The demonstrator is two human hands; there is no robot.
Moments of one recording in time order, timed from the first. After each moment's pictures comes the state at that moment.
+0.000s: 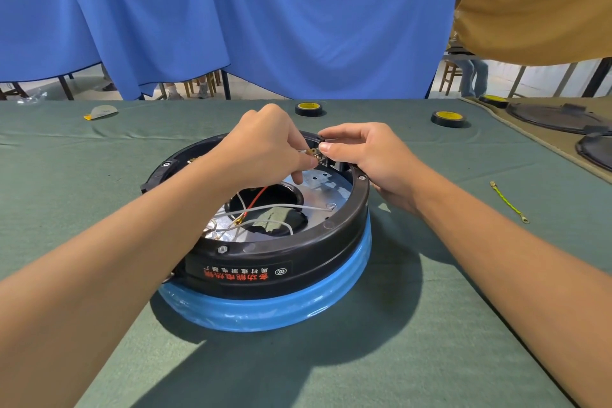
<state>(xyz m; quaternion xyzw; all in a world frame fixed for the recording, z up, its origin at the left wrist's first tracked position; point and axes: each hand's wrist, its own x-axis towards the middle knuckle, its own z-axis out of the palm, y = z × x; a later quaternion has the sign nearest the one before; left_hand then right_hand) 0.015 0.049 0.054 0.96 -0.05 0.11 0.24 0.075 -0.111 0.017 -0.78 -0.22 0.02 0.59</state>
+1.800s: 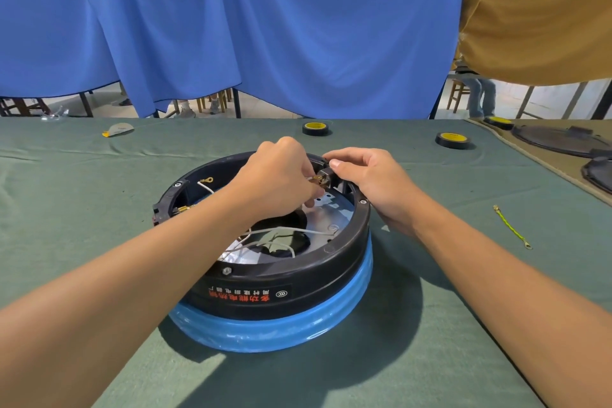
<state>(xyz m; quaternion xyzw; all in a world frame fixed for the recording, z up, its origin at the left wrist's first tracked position) 0.010 0.035 0.052 0.97 -0.01 0.08 0.24 0.068 -0.110 0.019 -0.79 -0.21 0.01 0.57</state>
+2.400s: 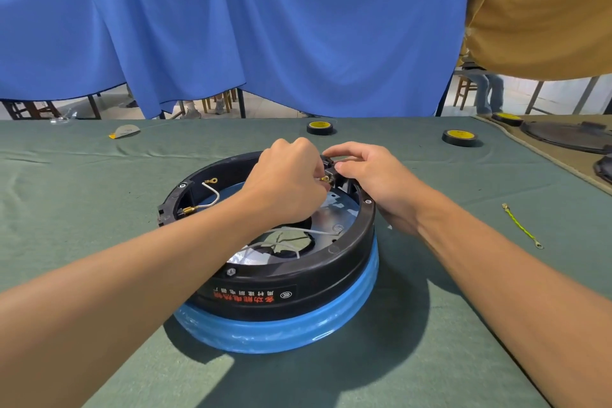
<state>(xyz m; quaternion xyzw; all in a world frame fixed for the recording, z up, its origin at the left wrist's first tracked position) 0.016 0.029 0.043 0.97 -0.01 0.14 0.20 0.069 -0.106 0.022 -0.79 -0.20 0.04 0.57</state>
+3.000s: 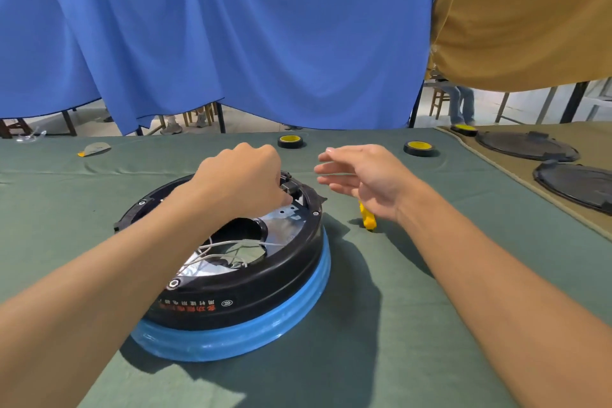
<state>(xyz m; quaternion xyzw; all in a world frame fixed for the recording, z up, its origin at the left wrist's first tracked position) 0.009 0.017 0.073 1.00 0.02 0.09 0.03 0.080 -0.153 0.042 -0.71 -0.12 0.09 0.69</state>
